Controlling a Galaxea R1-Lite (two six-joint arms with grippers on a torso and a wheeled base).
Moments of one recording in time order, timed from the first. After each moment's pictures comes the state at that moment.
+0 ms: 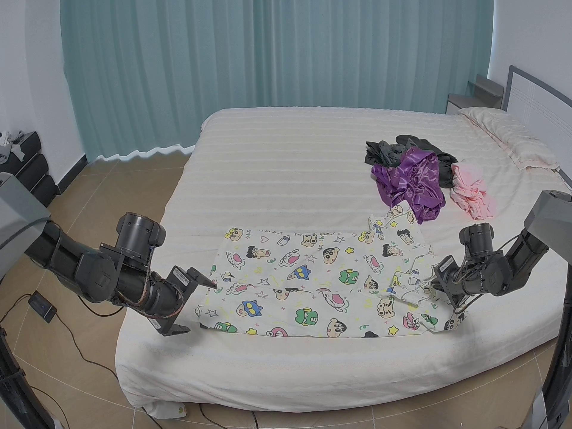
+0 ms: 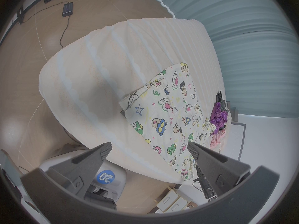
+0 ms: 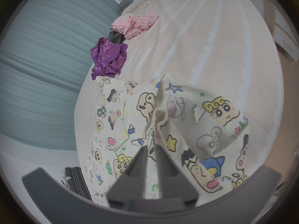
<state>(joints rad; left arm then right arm) -0.26 1.94 -0.85 -0.14 -0.26 -1.18 0.06 2.23 -0.86 -0.55 0.02 1.07</state>
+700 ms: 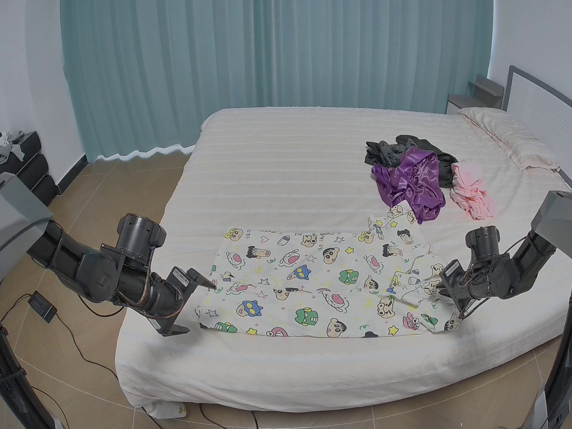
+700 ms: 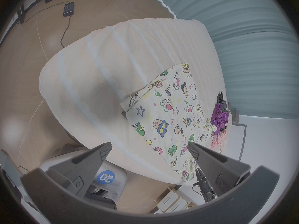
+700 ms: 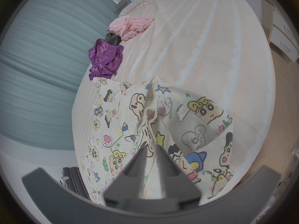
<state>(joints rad) -0.25 1.95 -0.85 -0.14 -0.26 -1.18 0.05 2.19 -0.81 -0.55 0.02 1.05</state>
